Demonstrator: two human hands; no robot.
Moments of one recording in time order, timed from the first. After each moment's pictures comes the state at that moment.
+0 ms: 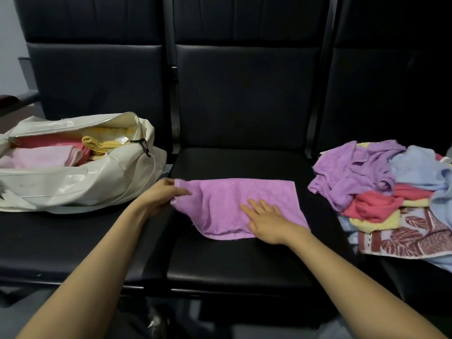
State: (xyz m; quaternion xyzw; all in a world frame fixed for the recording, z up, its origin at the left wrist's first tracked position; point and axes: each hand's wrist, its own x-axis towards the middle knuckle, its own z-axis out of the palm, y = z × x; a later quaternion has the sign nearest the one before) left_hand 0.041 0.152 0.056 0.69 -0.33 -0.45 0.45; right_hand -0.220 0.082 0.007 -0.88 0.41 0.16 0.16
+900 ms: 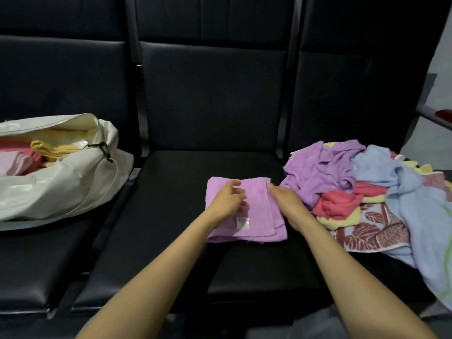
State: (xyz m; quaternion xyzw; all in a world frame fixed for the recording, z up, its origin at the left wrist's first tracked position) left_hand -0.133 0.082 0.034 0.60 -0.46 -0.50 0.42; right_hand -0.296 0.030 0.029 -0.57 0.61 -0.29 0.47
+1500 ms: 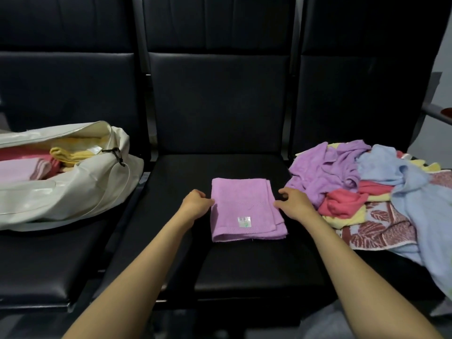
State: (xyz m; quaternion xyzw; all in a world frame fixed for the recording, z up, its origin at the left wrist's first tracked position) left_hand -0.063 0.104 0.035 0.79 -0.39 -0.37 0.31; right_hand -0.305 0.027 0.024 -0.70 0.64 -0.15 0.27
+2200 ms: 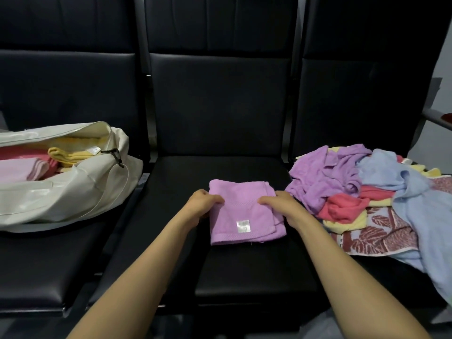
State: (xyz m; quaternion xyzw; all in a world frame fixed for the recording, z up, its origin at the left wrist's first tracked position) left_hand -0.069 0.093 0.038 0.73 -0.36 -0.46 0.36; right_hand -0.277 0.026 0.033 -0.55 0.66 -0.20 0.47
